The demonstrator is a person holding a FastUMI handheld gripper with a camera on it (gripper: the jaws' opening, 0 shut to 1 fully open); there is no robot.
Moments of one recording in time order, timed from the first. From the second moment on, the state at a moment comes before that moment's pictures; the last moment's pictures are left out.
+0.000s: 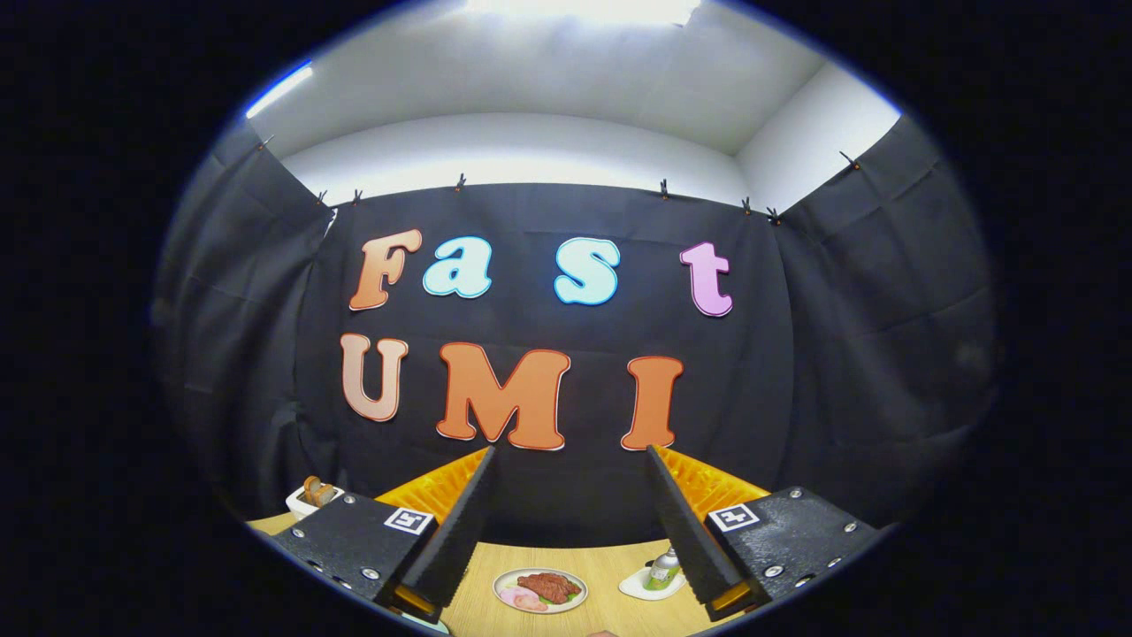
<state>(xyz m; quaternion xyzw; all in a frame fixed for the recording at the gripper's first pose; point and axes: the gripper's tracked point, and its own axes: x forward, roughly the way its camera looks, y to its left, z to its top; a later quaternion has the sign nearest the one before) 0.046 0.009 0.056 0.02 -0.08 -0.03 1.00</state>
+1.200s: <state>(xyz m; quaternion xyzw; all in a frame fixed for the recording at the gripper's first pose) 0.047 0.036 0.037 0.01 -0.08 -0.01 1.00</state>
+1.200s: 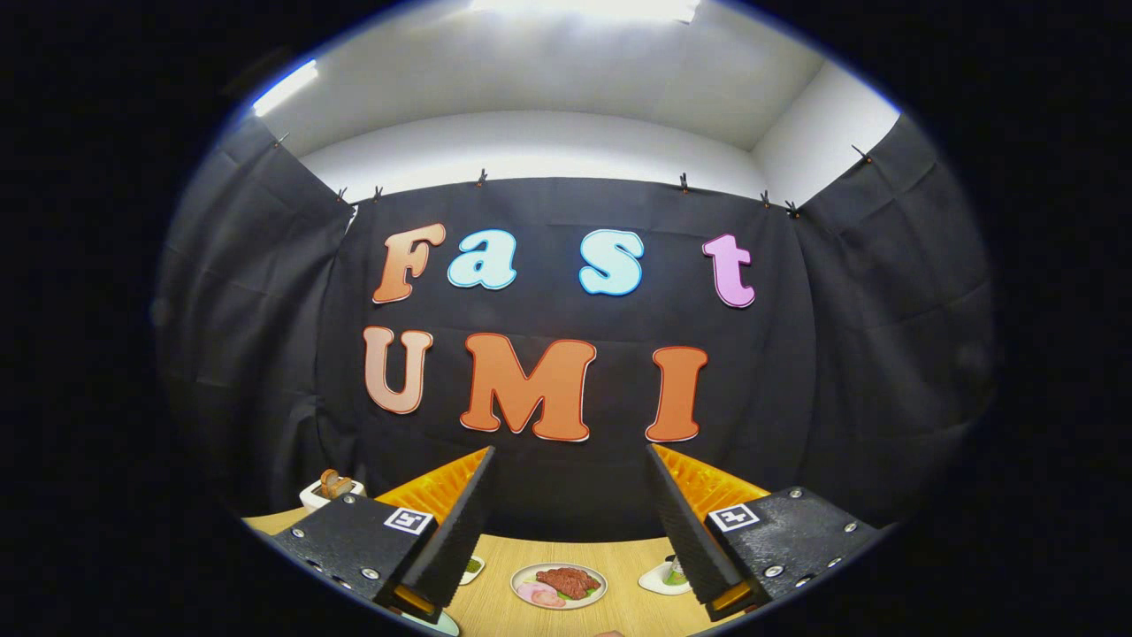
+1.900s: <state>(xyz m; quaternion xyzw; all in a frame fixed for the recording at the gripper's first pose) 0.042 0.041 0.037 -0.02 -0.08 -0.01 1.00</state>
